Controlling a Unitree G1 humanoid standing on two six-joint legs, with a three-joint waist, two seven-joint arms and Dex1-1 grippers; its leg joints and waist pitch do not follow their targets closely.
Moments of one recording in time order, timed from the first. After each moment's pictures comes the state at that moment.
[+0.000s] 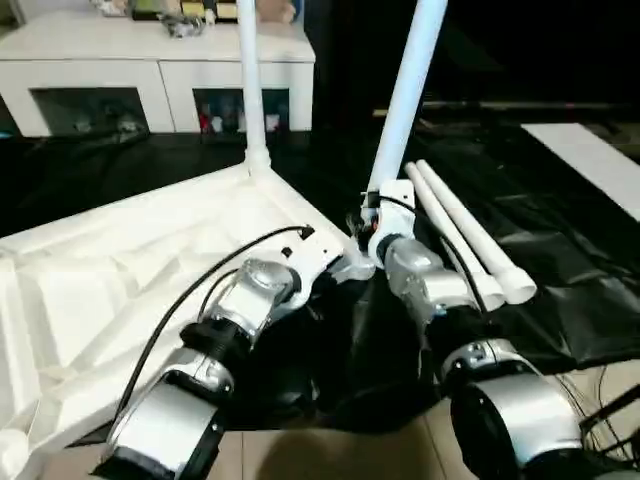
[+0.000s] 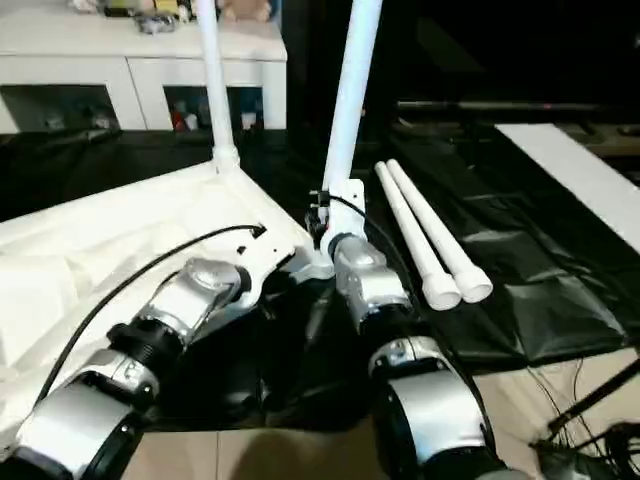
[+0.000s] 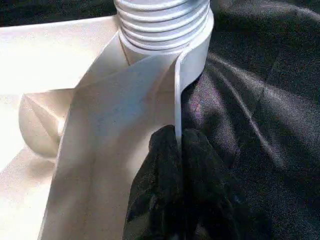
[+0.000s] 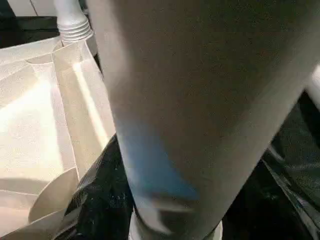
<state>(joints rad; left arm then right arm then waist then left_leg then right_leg) -0.75 0.07 -0.27 0.84 0.19 0.35 -0.60 -0.84 0.05 -0.05 0.98 0.12 0.18 0.02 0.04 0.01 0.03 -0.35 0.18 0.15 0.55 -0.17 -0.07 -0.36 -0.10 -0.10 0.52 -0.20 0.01</state>
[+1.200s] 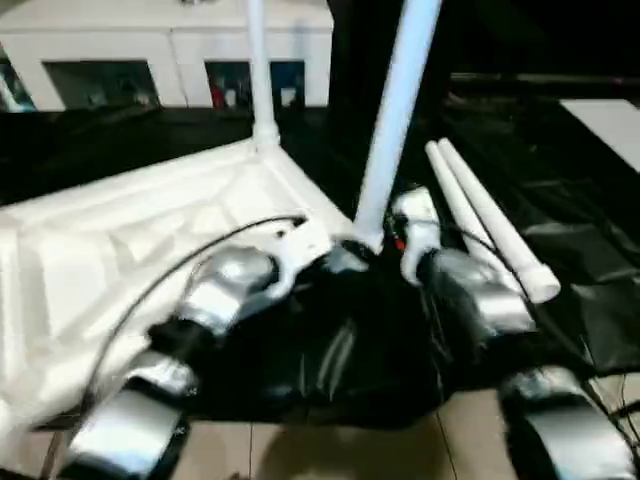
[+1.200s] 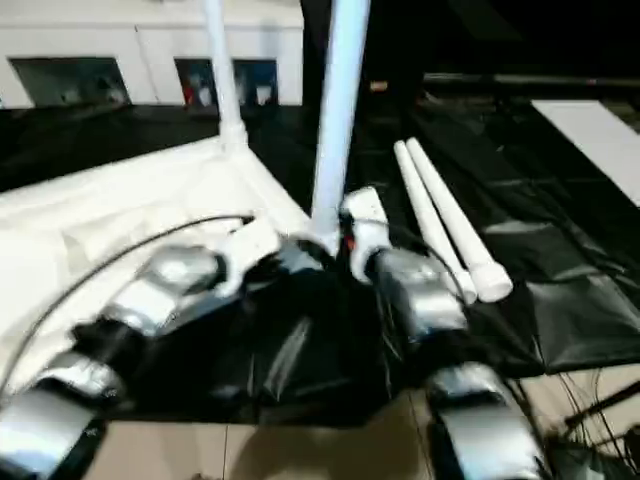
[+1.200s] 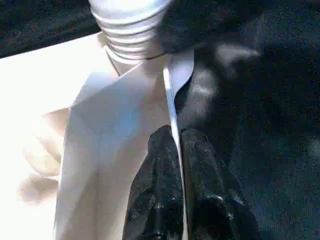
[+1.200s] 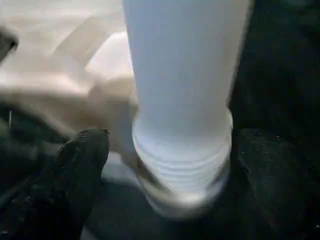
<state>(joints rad) -0.69 0.27 -0.30 0.69 0.17 0.08 -0.87 -0.63 -0.20 0.07 0.74 0.12 0.13 0.70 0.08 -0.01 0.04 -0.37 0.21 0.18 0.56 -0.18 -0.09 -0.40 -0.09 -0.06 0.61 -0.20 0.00</state>
